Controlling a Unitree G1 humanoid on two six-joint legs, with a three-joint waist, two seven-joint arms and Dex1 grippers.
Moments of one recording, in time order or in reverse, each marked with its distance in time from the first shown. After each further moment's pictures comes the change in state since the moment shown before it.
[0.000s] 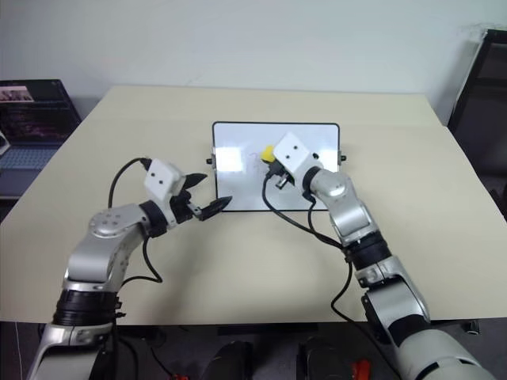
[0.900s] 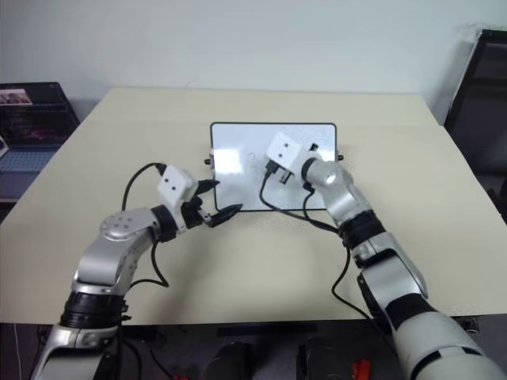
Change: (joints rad) left arm 0.023 -0.025 -0.050 -0.052 -0.001 0.022 0.000; right arm -0.163 -0.005 0.070 0.294 -0.155 -0.130 -0.041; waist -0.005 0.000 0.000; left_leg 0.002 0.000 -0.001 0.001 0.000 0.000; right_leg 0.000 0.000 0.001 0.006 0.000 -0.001
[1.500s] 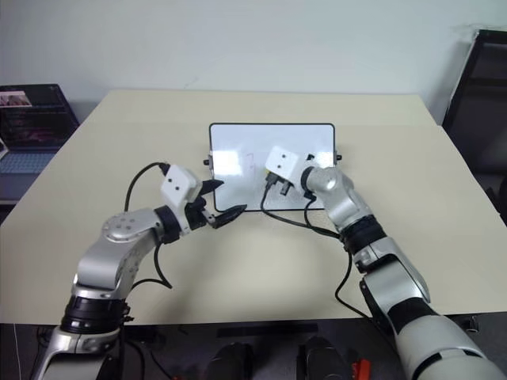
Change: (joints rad) left arm 0.005 -0.015 -0.002 -0.082 -0.009 0.085 0.019; right arm 0.029 -0.017 0.021 -0.036 -0.012 0.029 0.057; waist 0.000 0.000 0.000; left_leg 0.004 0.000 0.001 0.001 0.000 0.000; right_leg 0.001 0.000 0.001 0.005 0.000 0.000
